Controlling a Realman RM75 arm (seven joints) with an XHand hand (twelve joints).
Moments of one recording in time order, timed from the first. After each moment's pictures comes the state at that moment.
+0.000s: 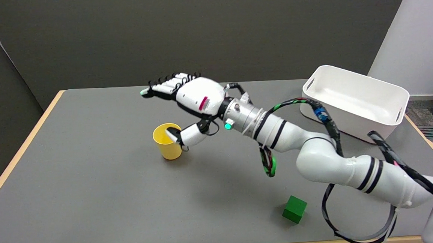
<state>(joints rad) 0.42 -1.02 -2.28 1.63 1.00 0.10 -0.18</state>
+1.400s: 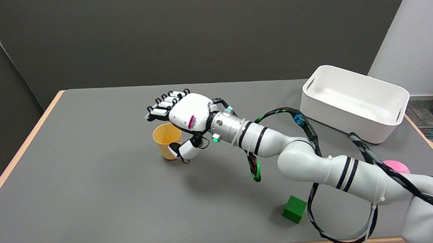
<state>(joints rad) 0.49 -1.11 -2.36 1.44 1.07 0.04 -0.52</state>
